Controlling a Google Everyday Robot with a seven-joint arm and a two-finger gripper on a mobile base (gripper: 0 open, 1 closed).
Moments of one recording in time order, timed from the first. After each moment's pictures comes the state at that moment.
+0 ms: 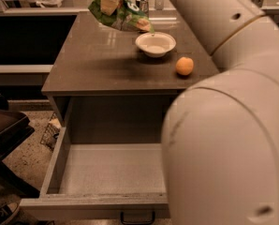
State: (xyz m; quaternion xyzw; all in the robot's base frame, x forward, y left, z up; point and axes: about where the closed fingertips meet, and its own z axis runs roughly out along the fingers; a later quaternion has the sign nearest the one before) arm 0.759 0.081 0.999 -0.61 0.71 -0.03 0.35
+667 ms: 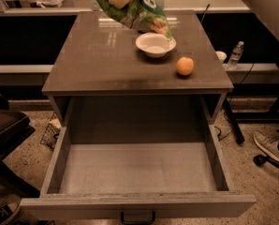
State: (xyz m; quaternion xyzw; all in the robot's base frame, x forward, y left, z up) arm 0.656 0.036 1.060 -0.56 0.72 -0.05 0.40
